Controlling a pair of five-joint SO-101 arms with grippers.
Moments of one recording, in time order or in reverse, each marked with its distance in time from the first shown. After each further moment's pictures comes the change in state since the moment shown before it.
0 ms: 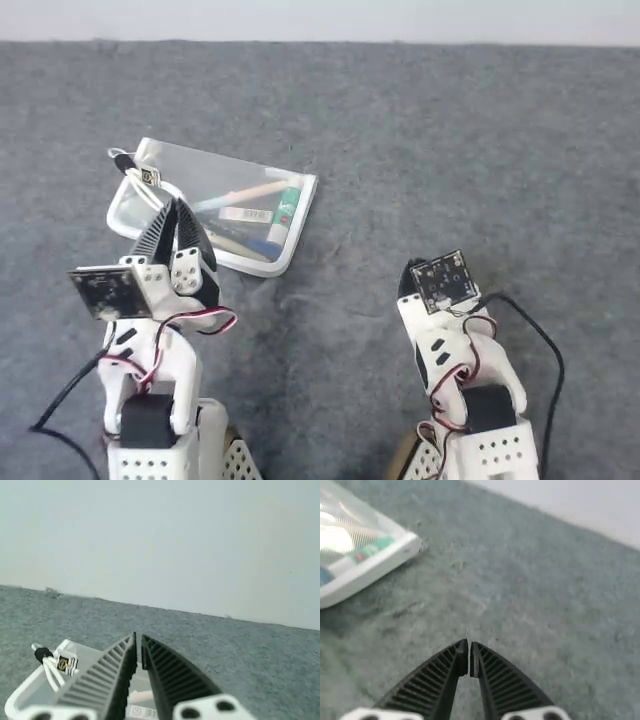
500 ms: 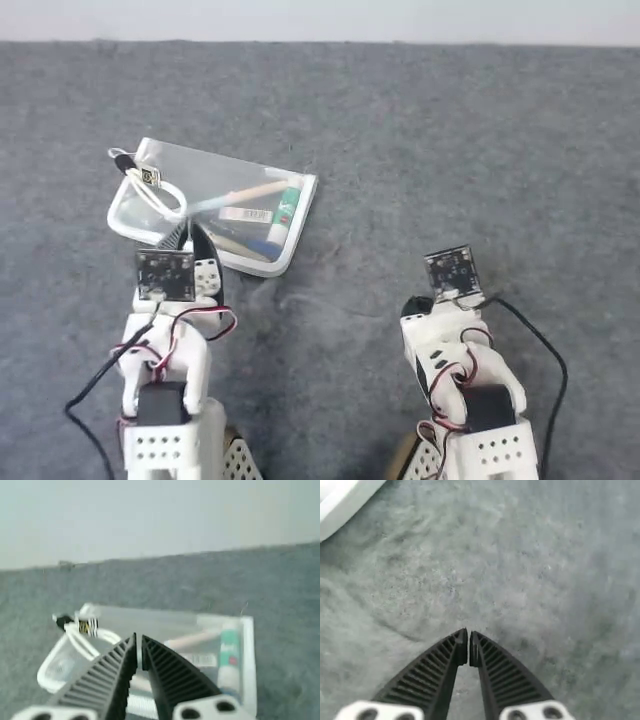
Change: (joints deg) left arm -2.2 0.0 13.3 -2.5 -15.3; right arm 0.0 0.0 0.0 15.1 -13.7
